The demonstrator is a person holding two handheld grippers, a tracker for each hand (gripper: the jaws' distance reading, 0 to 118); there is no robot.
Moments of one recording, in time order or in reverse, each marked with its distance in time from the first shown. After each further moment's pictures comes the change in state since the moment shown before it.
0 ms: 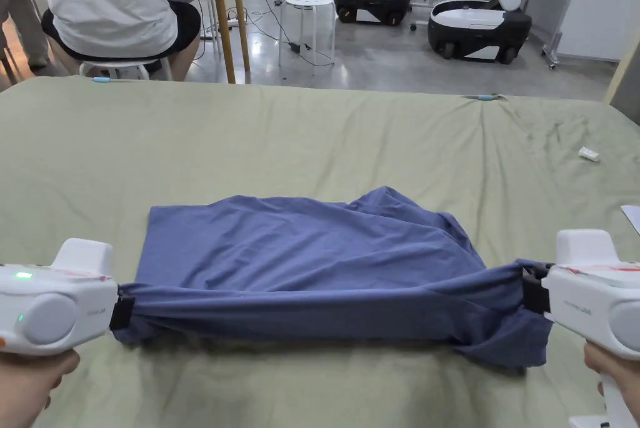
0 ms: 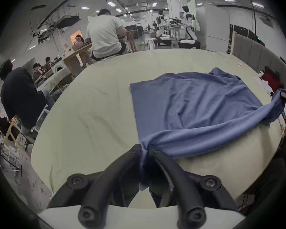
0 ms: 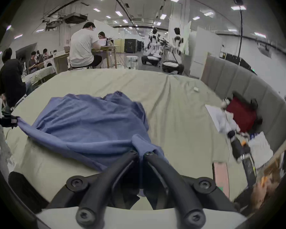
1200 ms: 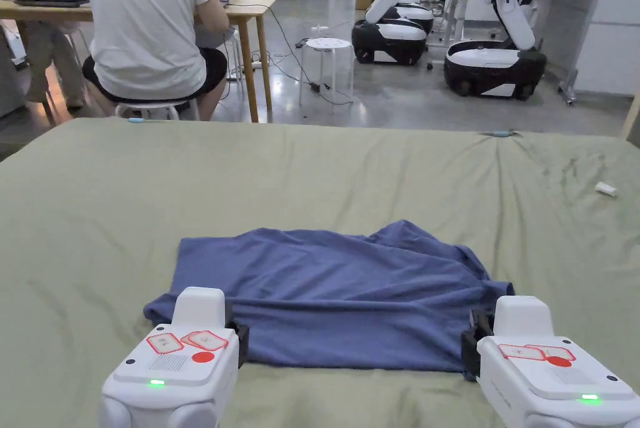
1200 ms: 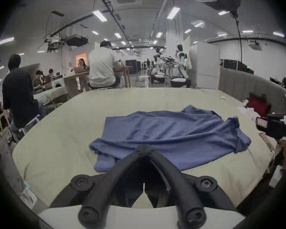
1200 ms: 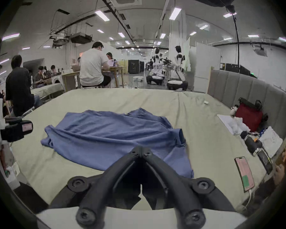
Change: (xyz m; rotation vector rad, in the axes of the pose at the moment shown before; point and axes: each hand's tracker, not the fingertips) left arm 0.085 -0.048 0.043 0.386 -0.033 0.119; right arm -0.094 -0.058 0.038 0.223 0.047 -0.053
